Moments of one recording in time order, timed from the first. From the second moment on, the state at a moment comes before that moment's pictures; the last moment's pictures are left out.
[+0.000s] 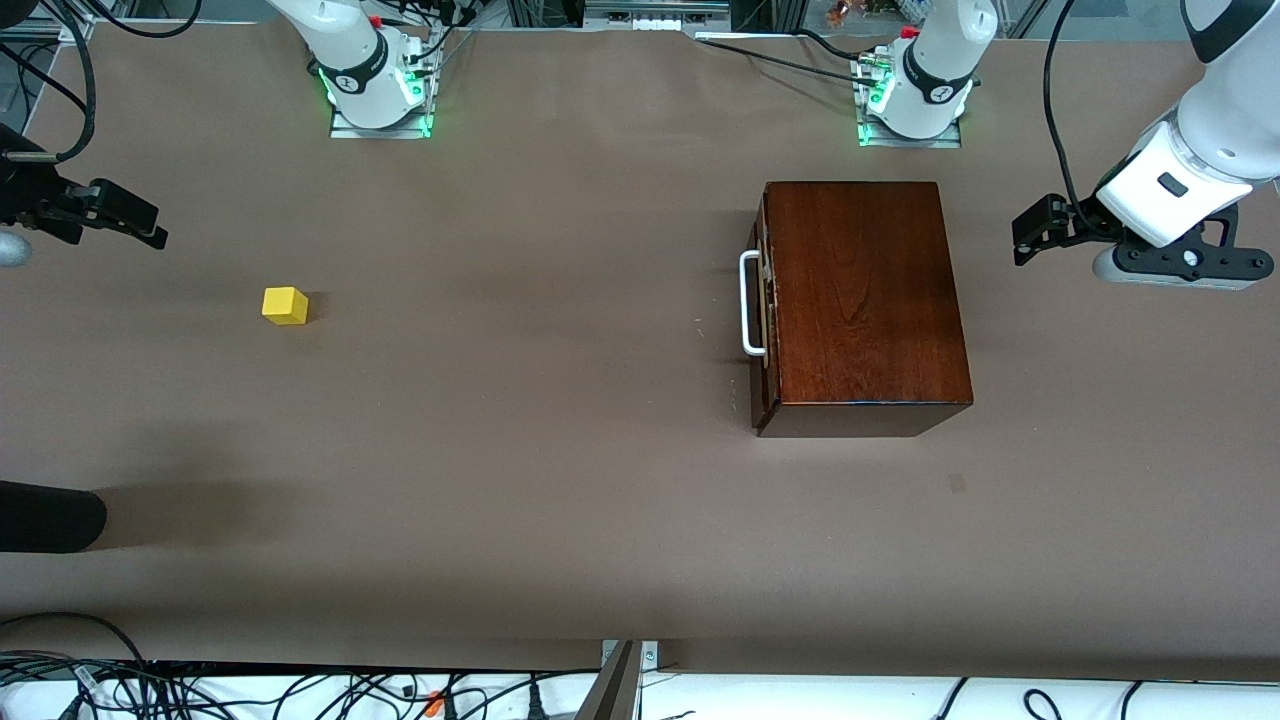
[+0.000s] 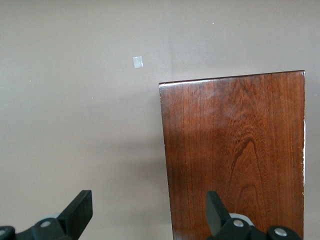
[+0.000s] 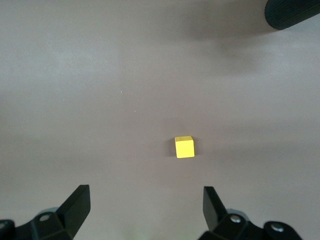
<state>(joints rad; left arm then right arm) -0.09 -0.01 -0.02 -1.68 0.01 1.63 -0.06 -0.01 -0.01 -0.03 -1.63 0.01 1.58 0.02</state>
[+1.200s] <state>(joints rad) -0.09 -0.01 -0.03 -1.68 0.01 1.54 -0.06 -0.01 -0.01 -0.03 -1.63 0.01 1.58 0.02</state>
